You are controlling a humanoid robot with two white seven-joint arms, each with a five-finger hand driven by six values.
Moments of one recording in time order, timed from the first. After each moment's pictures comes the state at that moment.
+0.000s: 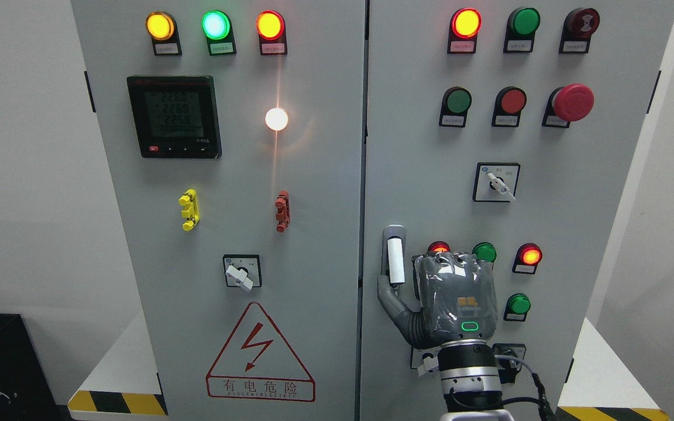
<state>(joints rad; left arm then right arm) 0.00 -0.10 -0.10 -0.07 0.07 -0.06 0.01 -0.46 0.12 0.25 -1.78 1.52 0.24 -0.01</state>
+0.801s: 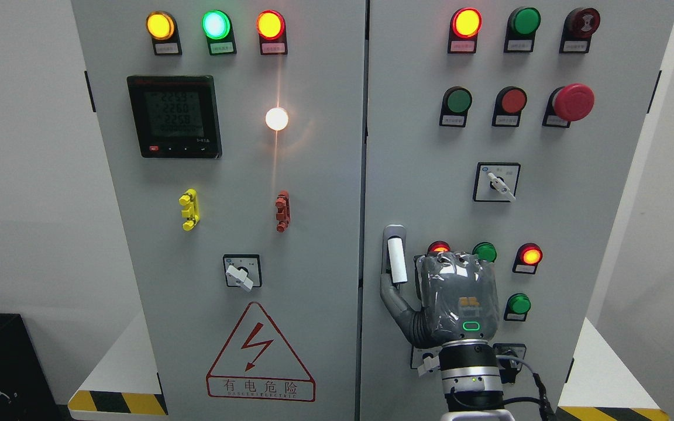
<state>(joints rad) 0.00 -0.10 -0.10 -0.07 0.08 -0.06 0.01 -0.46 0.12 0.25 -1.78 1.53 0.25 -0.01</state>
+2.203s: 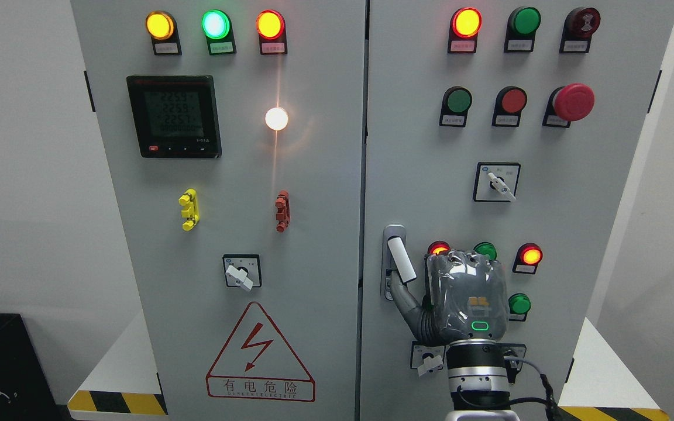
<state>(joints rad) 0.00 -0.10 -0.10 -0.07 0.07 -0.06 0.01 -0.46 0.12 0.24 -1.78 1.53 0.28 -0.01</state>
